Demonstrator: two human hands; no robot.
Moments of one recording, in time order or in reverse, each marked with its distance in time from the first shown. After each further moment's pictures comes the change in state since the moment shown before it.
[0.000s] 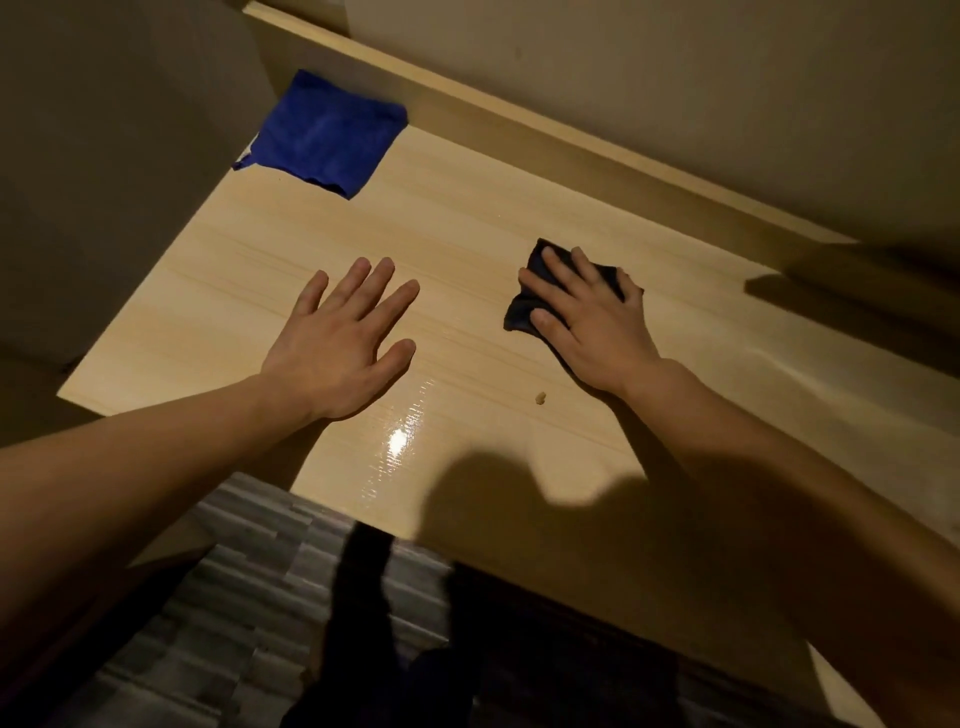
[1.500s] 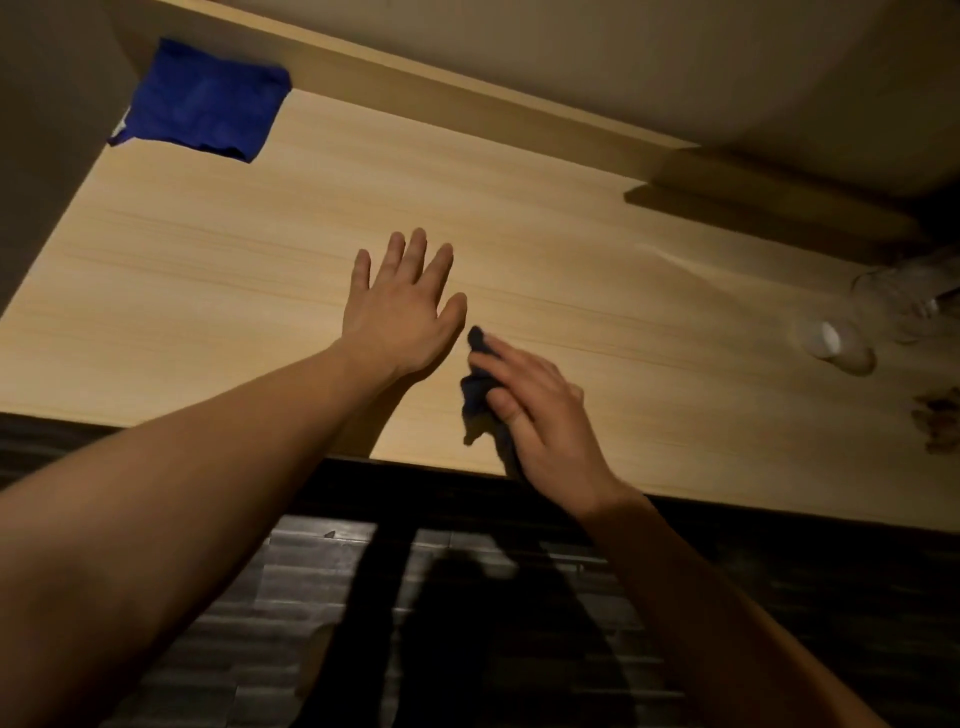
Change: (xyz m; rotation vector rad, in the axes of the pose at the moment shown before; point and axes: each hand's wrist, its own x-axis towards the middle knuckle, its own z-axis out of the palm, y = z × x) left_hand 0.013 0.118 0.005 -0.199 -0.012 0.096; right_hand -0.196 -0.135 0.023 0.578 0.334 0.232
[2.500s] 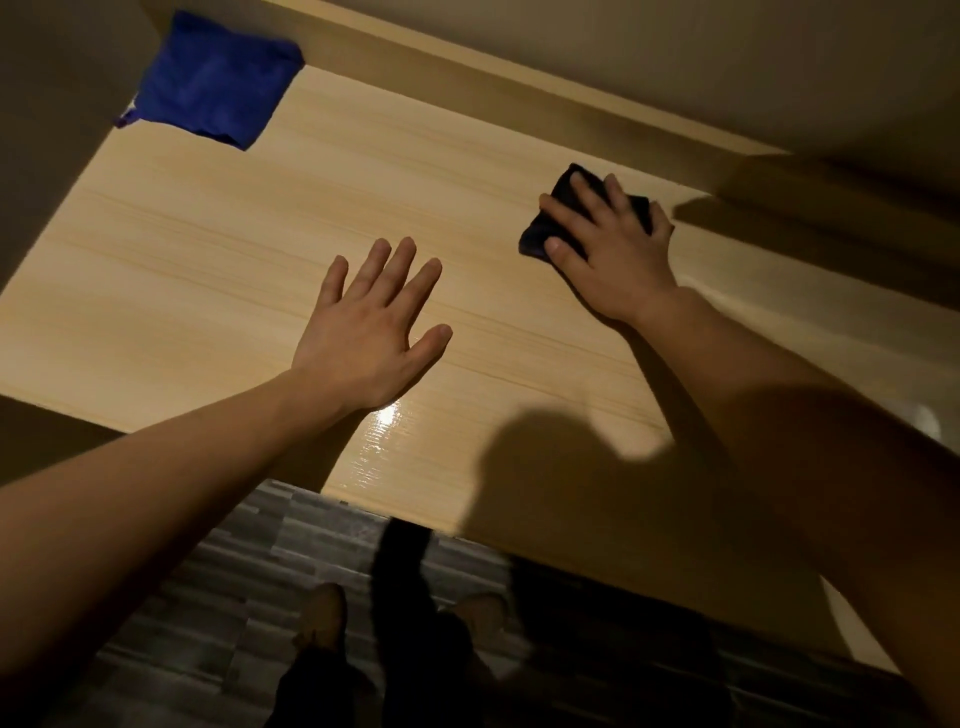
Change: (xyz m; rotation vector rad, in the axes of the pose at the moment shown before) left_hand 0.003 0.006 0.009 0.141 0.024 -0.084; right_hand 0.230 0.149 -0.082 -0.612 -0.248 -0.066
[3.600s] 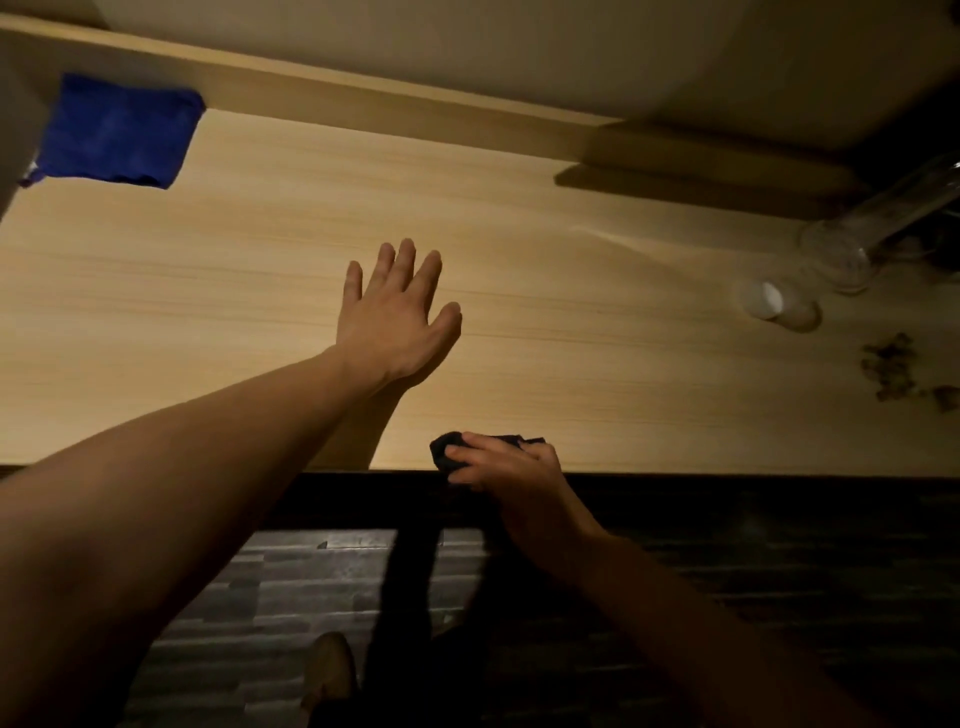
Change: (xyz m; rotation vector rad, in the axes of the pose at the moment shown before) left_hand 0.008 0.053 -0.002 -0.119 -0.065 0.167; right_hand -0.281 -0.162 0.076 0.560 0.160 -0.100
